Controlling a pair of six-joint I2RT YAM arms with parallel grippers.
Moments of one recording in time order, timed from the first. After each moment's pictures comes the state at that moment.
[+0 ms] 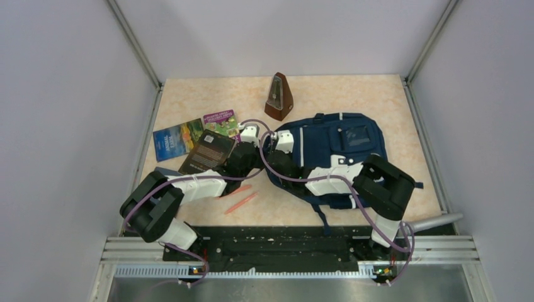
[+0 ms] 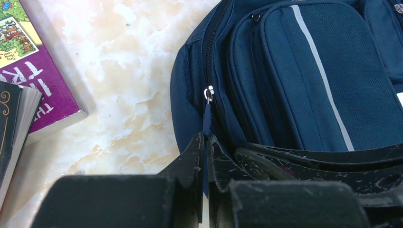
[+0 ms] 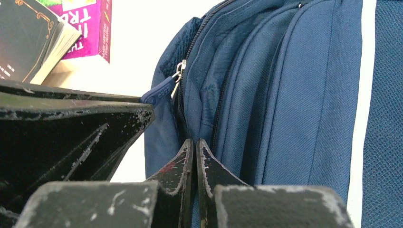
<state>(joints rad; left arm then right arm) -0.70 1.48 0.62 0.45 -0.26 -0.43 1.02 1.79 0.93 0.29 0.65 0.50</state>
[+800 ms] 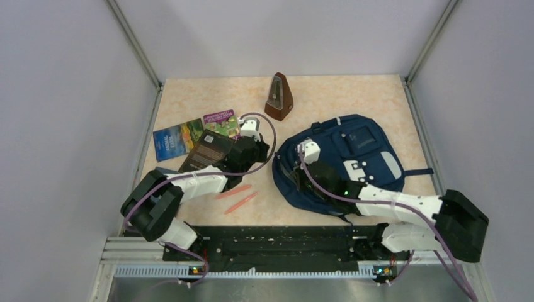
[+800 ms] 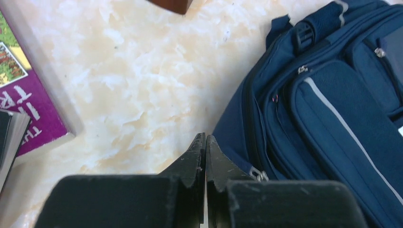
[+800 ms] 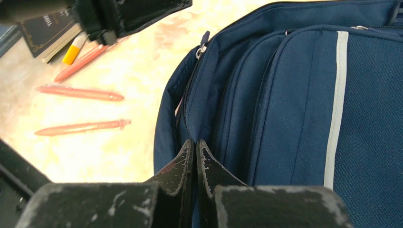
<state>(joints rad) -0.68 1.49 0.66 0.44 -0.23 -0.47 1.01 1.23 0.59 0.16 0.37 0.36</state>
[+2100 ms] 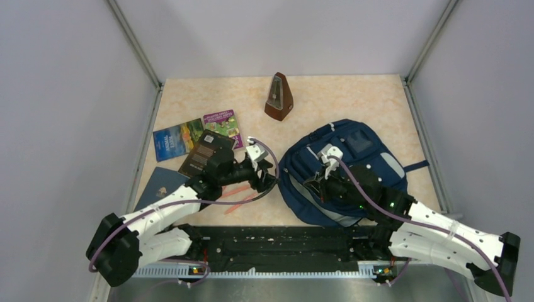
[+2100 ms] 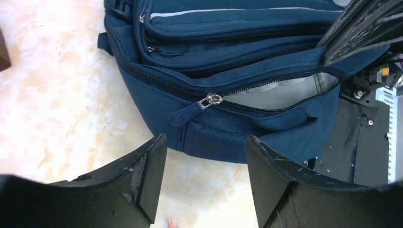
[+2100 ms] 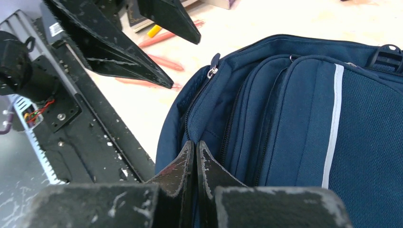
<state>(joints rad) -0.68 1.05 0.53 0.24 0.48 -0.02 1.01 0.71 0.61 -0.26 0.10 0.23</state>
